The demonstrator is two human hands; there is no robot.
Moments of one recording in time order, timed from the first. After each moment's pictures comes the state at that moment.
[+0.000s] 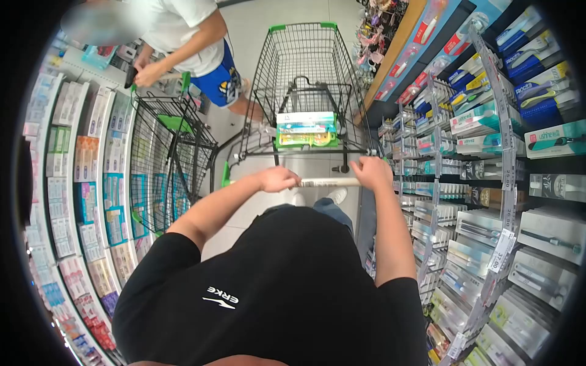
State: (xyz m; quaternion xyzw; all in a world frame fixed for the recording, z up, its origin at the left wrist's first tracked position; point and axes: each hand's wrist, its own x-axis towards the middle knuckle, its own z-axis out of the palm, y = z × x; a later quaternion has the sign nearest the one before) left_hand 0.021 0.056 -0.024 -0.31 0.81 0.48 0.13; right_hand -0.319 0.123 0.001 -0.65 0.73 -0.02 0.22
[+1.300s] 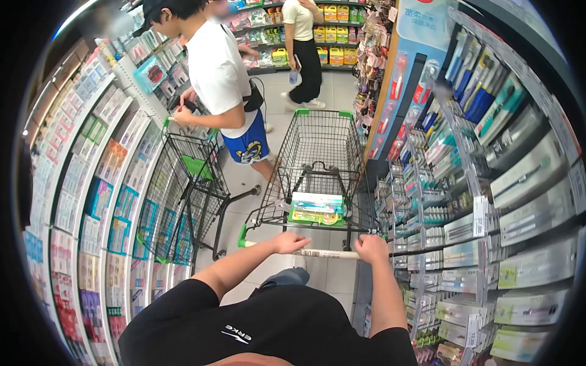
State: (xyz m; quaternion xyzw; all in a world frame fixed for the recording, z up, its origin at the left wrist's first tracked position) left_hand 0.016 0.209 -0.027 -0.40 0.78 0.47 0.12; right_hand -0.319 0.299 -0.001 -0.64 0.74 -0.04 0.21
